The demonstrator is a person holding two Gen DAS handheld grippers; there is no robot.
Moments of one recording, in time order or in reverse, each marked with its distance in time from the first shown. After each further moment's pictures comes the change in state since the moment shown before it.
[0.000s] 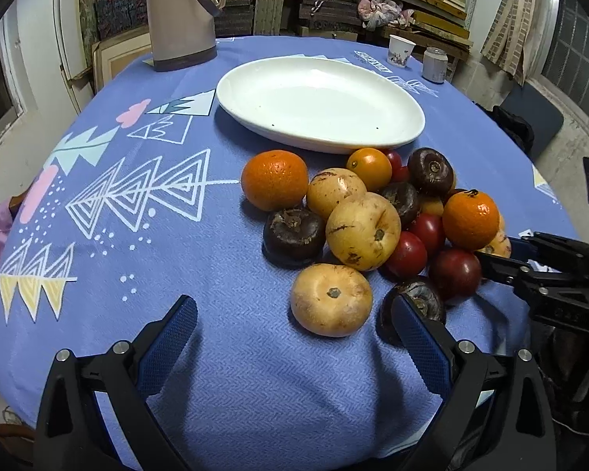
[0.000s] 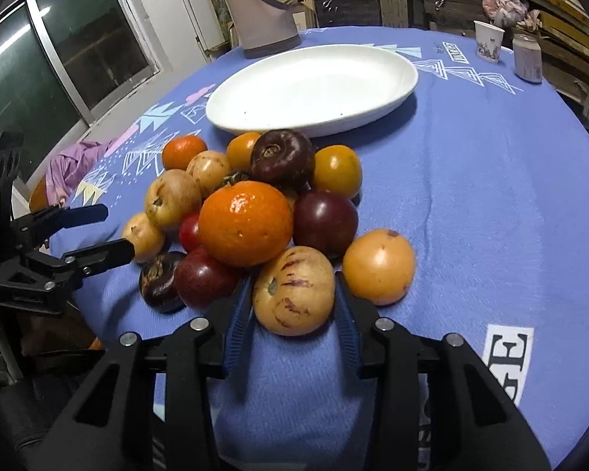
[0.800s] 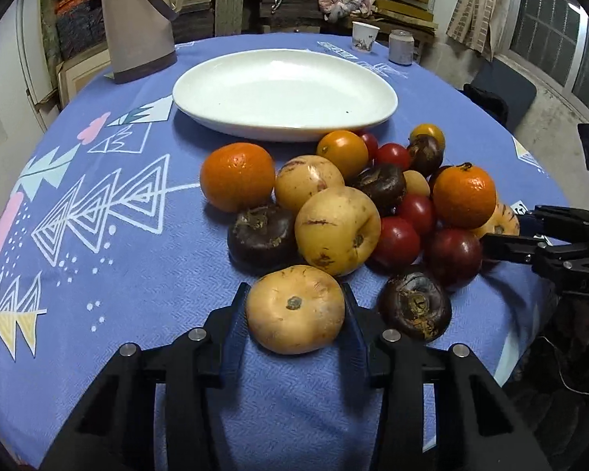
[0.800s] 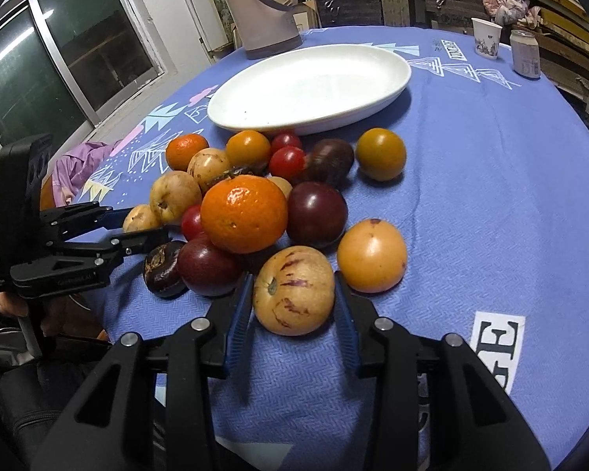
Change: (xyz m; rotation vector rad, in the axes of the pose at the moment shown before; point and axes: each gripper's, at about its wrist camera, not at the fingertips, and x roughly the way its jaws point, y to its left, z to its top) left arm 0.022 -0.008 -0.001 0.127 -0.001 -0.065; right arm -0.010 -0.008 -0.007 0.000 0.001 0.017
